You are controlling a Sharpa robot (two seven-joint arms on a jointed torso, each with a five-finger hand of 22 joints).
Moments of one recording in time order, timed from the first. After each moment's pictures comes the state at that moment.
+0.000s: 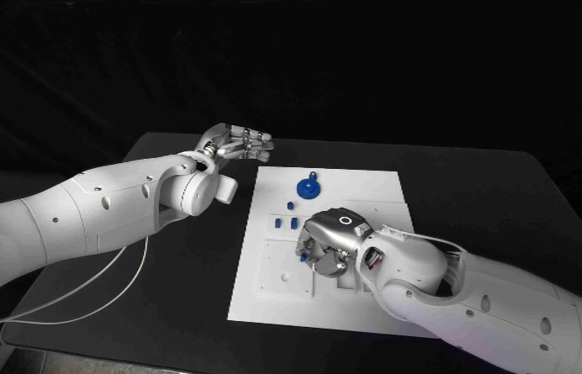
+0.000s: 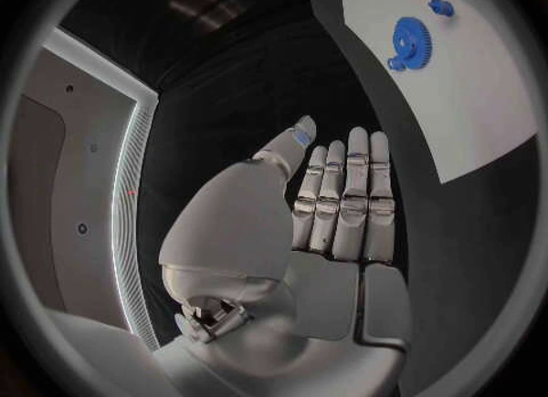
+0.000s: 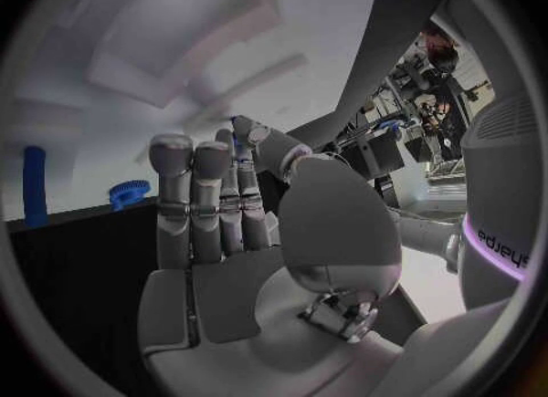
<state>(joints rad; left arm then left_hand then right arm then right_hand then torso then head) 1.33 -0.73 -0.13 1.25 -0.16 -0.34 0.29 1.36 -0.04 0.25 -0.17 0.13 1.08 0.14 0.06 0.06 1.14 0.12 0.06 0.06 1.25 0.09 0.07 0.07 0.05 1.00 0.06 0.08 0.65 0.95 -0.67 0.12 1.69 -1.90 -0.15 -0.24 1.26 -0.13 0.61 -0.25 0.18 1.30 0.07 0.06 0.07 1.39 0.01 0.06 0.06 1.43 -0.07 0.85 0.87 0.09 1.46 -0.09 0.62 1.31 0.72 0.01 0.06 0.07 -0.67</state>
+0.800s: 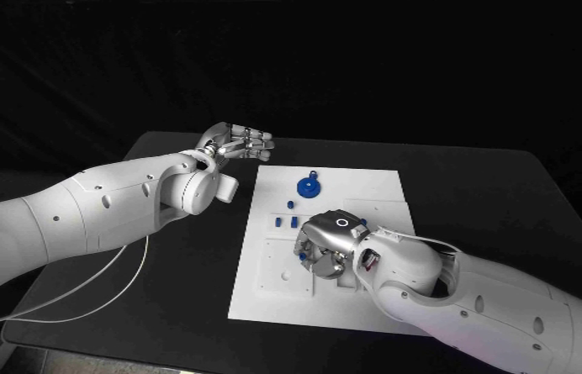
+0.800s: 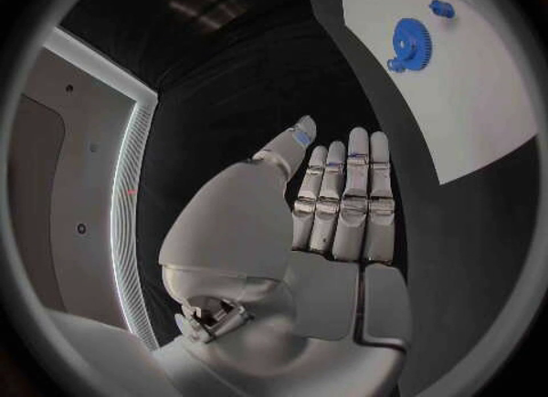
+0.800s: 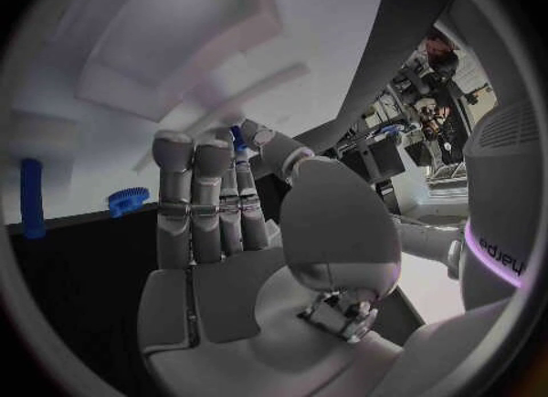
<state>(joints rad) 1.33 -0.73 -0.13 1.25 -0.16 -0.34 0.29 1.36 -0.04 0.25 -0.17 0.13 1.08 0.14 0.06 0.06 1.13 0.12 0.06 0.06 1.25 0.09 0.07 0.07 0.05 1.00 0.06 0.08 0.64 0.95 -0.65 0.10 1.68 -1.91 -0.13 -0.25 1.22 -0.15 0.56 -0.21 0.20 1.20 0.09 0.07 0.07 1.27 0.05 0.07 0.06 1.42 -0.05 0.85 0.87 0.10 1.47 -0.08 0.56 1.31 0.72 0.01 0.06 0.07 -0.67</state>
